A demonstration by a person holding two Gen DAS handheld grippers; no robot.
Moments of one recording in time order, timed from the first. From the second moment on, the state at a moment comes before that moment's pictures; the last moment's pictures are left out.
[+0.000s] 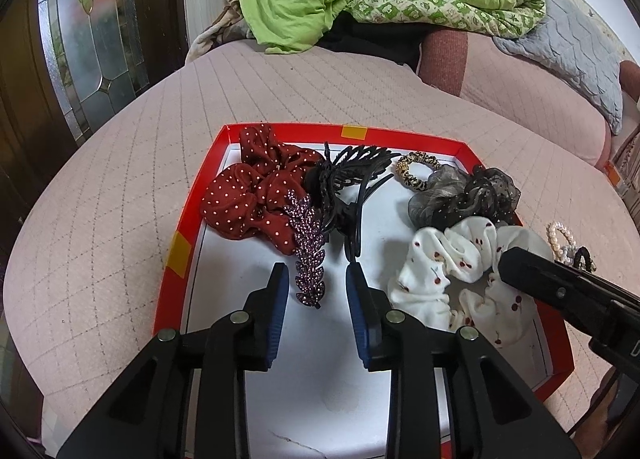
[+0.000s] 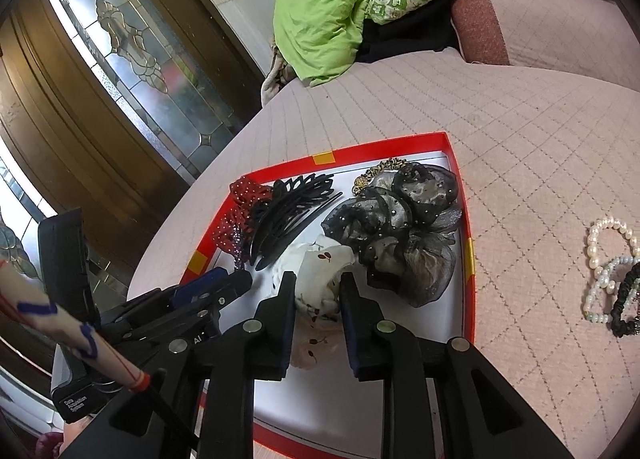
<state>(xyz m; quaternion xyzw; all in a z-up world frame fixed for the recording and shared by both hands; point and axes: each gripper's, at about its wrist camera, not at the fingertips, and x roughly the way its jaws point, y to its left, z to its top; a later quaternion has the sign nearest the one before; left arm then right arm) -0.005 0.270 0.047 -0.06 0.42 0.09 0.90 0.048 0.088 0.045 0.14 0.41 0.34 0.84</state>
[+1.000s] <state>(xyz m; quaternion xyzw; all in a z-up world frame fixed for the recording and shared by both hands) -0.052 0.139 0.087 0.00 0.31 -0.02 0.95 0.014 -0.176 0.062 0.25 0.37 0.12 0.88</state>
